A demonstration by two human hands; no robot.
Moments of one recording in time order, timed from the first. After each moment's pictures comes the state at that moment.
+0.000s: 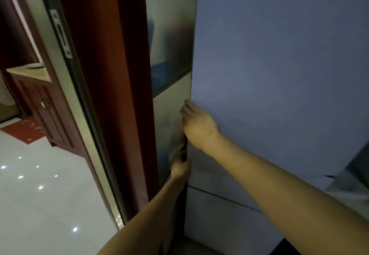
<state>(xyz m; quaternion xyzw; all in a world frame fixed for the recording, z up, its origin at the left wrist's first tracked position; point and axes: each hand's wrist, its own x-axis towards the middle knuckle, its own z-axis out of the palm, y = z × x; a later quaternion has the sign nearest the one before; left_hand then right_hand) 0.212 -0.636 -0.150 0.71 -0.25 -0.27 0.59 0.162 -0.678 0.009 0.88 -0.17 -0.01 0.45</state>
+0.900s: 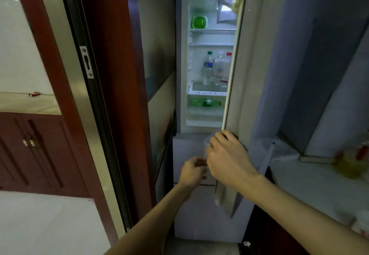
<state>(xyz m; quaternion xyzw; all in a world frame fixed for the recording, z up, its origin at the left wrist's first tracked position) 0.140 -0.510 -0.095 0.61 -0.46 -0.40 0.50 0.016 -0.503 0.007 0.88 -0.33 0.10 0.32</state>
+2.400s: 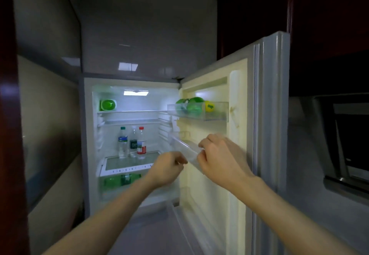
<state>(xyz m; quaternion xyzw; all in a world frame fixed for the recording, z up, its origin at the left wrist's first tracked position) 0.019 -0.583 0.165 0.46 -0.82 -0.08 0.34 -0.140 -0.498 0.197 0.71 -0.53 0.32 0.33</state>
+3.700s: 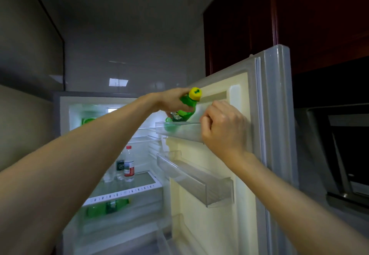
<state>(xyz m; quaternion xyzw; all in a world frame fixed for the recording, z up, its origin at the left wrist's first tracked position) -0.040 -0.637 0.383 0.36 -0.89 -0.06 0.26 -0.179 -0.551 0.281 0.58 -0.39 0.57 0.43</state>
